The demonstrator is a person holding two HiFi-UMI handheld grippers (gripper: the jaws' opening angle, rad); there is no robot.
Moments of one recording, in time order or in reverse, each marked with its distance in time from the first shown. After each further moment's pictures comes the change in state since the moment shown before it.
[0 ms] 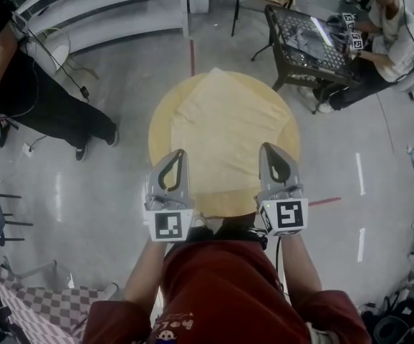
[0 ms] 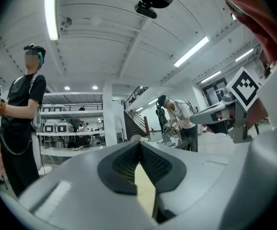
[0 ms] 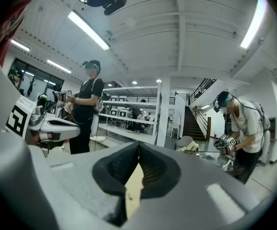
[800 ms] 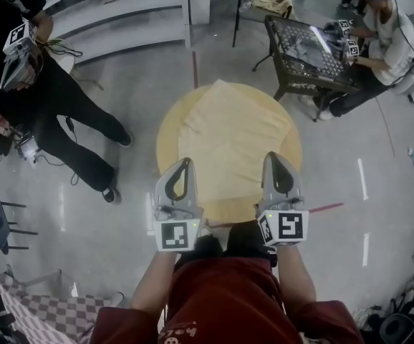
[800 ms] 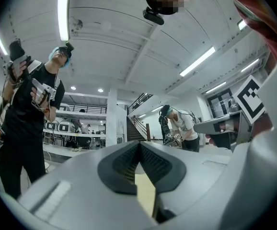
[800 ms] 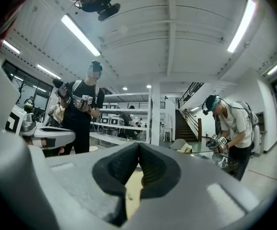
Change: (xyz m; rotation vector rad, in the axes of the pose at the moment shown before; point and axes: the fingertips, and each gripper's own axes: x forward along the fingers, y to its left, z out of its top) left arm -0.013 0.011 0.030 -0.129 -0.074 0.037; right arm -0.014 0.008 0.029 0.086 -0.075 -0.110
